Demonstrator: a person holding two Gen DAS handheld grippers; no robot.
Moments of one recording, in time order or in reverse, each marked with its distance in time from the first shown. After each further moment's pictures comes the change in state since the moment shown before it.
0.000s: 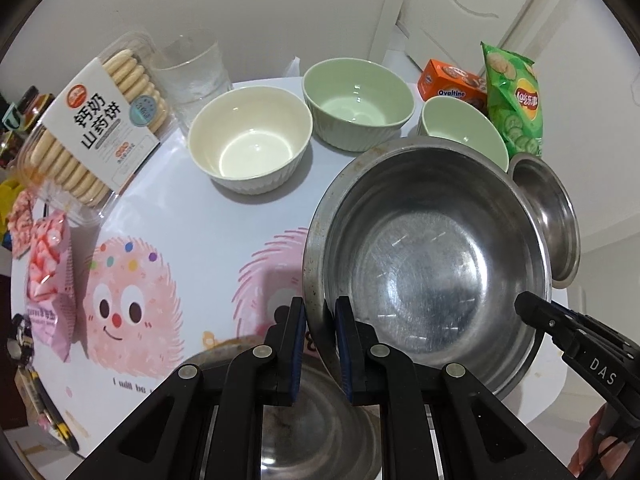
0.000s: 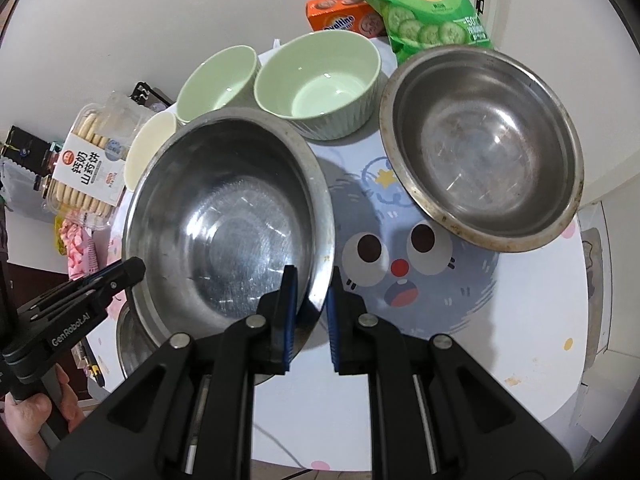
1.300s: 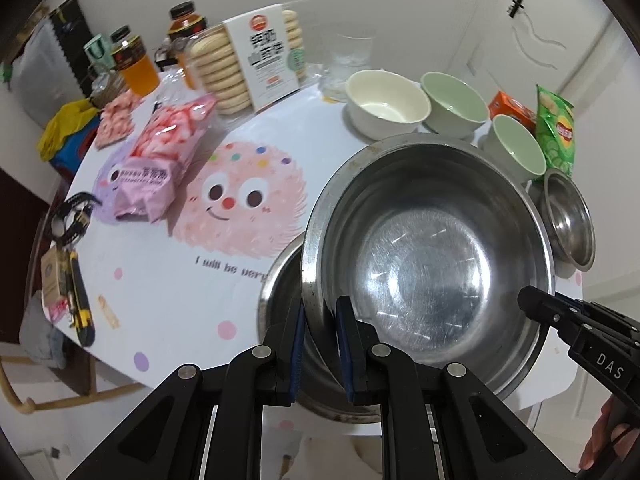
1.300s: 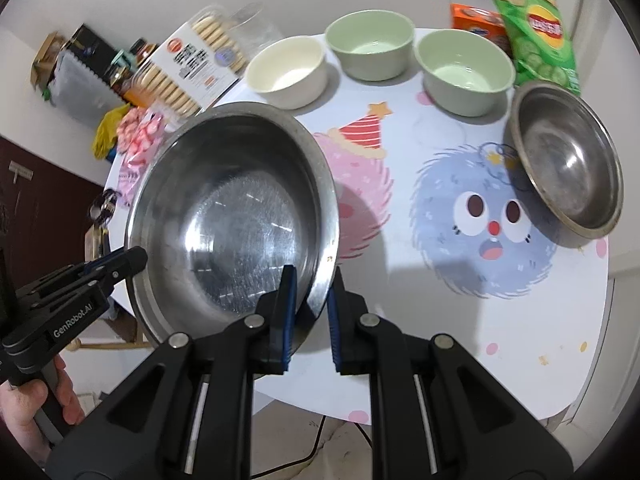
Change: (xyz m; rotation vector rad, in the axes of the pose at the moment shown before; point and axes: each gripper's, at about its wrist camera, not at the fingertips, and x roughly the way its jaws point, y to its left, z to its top) left arm -0.064 0.082 -0.112 -0.231 -0.059 0.105; right arm -0.012 0.092 -0.067 -0.324 0.082 0.089
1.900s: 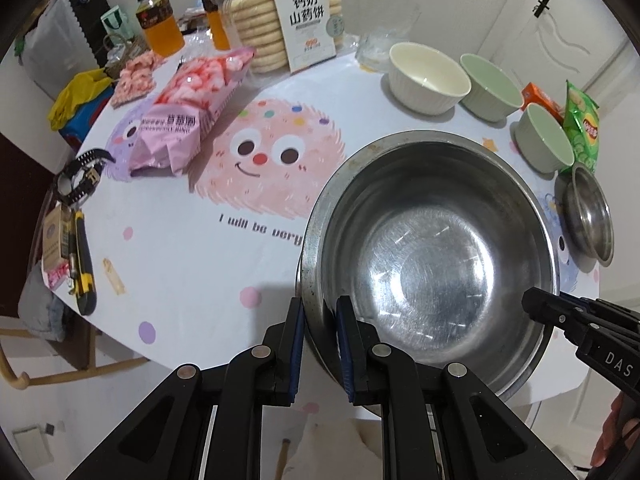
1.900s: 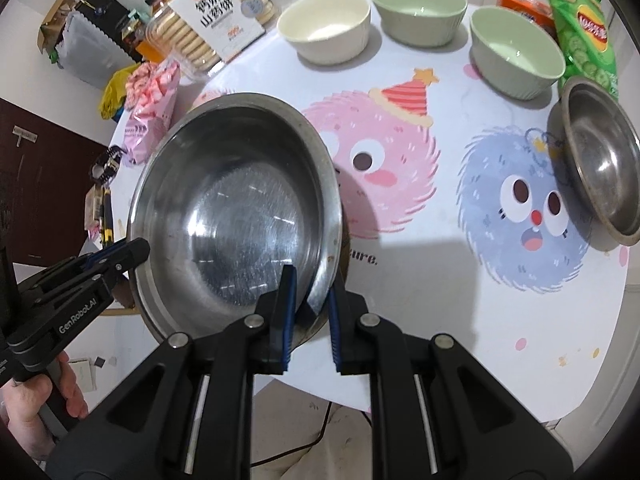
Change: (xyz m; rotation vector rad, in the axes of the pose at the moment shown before) left arm 0.024 0.029 -0.022 -0.056 0.066 0.022; right arm 0.033 0.022 -0.008 -0.051 0.129 0.015
